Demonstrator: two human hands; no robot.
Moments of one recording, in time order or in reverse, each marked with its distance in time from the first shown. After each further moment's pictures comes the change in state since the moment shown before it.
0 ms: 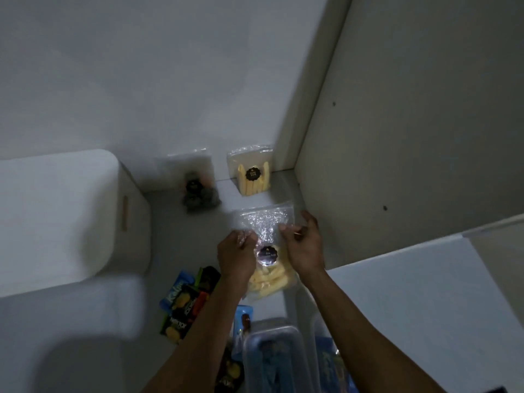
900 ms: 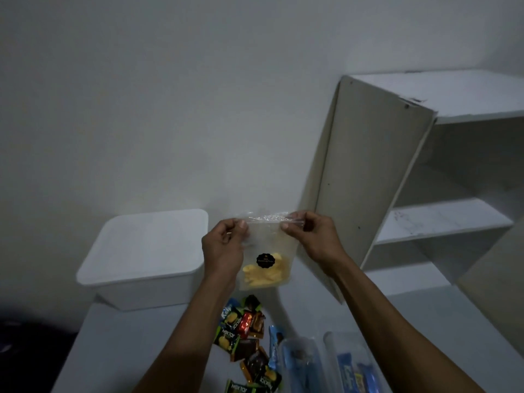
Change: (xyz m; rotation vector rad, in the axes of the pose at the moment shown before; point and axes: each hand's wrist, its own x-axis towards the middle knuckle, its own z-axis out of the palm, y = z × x) left_hand -0.160 0.123 -0.177 -0.362 0.054 0.497; right_hand -0.182 -0.187 -0.039 0.120 -0.308 -0.478
